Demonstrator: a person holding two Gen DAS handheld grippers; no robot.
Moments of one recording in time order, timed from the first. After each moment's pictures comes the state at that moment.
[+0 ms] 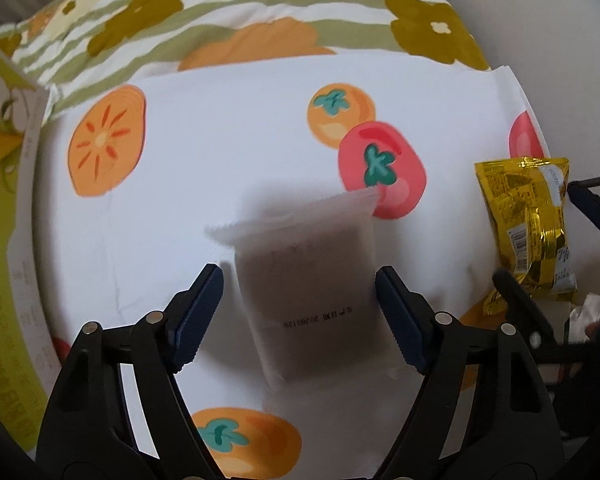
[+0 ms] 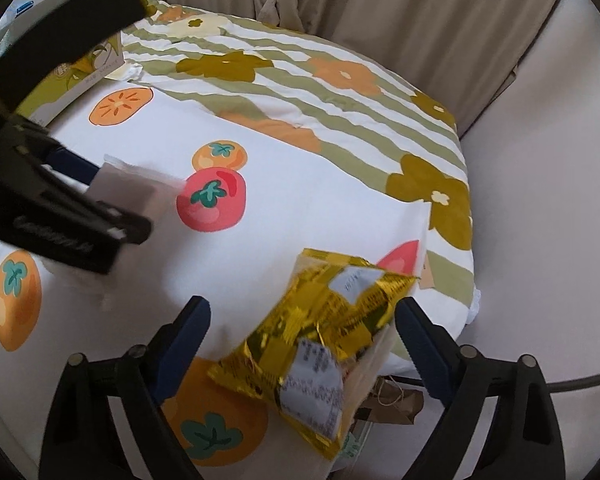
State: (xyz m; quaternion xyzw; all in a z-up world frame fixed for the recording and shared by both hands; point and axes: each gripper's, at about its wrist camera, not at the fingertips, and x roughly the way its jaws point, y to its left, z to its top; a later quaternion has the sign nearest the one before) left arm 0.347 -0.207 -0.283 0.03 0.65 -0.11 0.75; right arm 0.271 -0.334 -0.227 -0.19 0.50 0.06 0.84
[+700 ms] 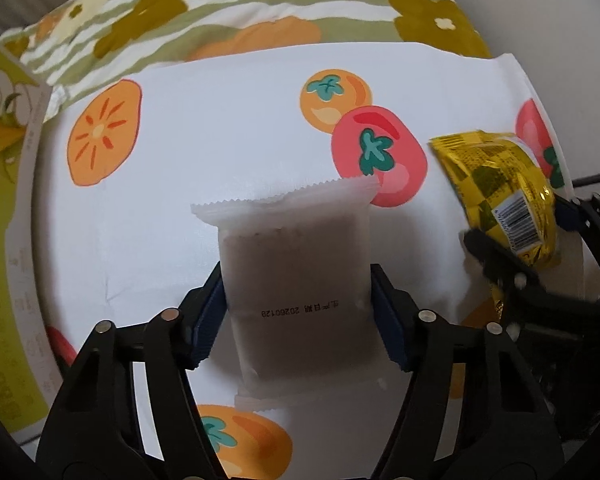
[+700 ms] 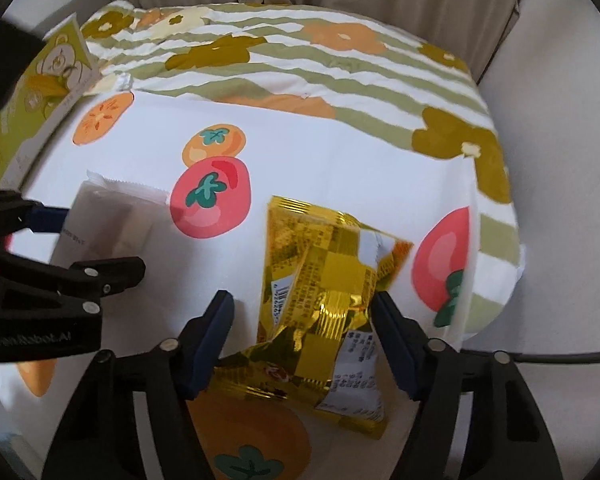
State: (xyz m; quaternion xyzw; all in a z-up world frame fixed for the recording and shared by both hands) left arm 0.335 -0.222 -0.291 0.05 0.64 -0.10 0.76; right arm 0.297 -0.343 -0.254 -0.07 0.57 0.07 0.82
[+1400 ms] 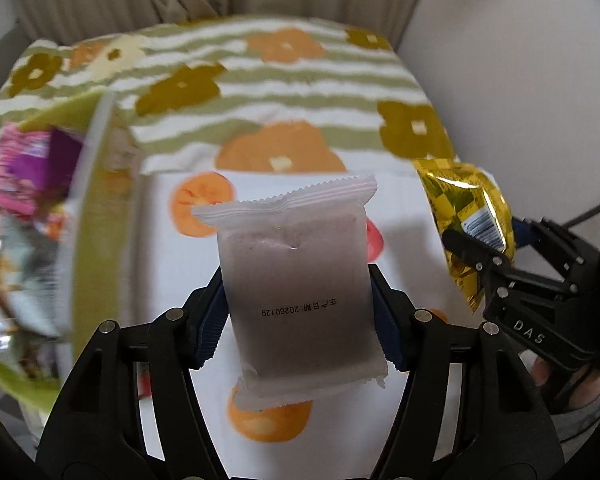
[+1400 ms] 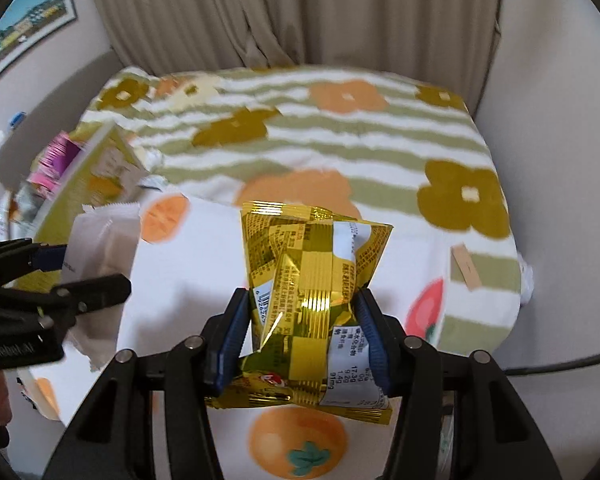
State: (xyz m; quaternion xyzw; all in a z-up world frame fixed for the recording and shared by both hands) left arm 0.298 -0.137 -0.136 -0.03 0.52 -0.11 0.84; right arm 0.289 -0.310 -0.134 -0.02 0.47 0.10 0.87
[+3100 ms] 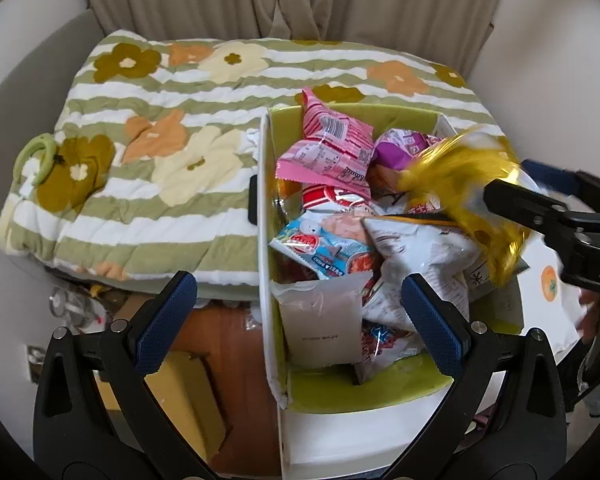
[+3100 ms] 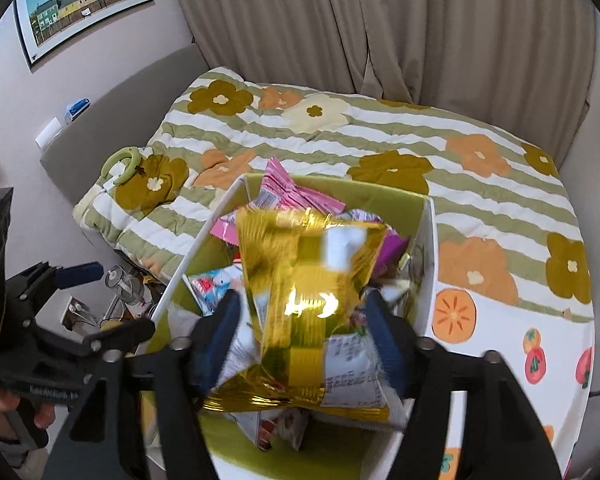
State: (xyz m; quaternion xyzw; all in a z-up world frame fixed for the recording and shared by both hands) left arm 0.281 0.251 -0.108 -0.01 0.50 -0.06 0.86; right arm 0.321 0.059 -0.074 -0.02 0.47 0.16 0.87
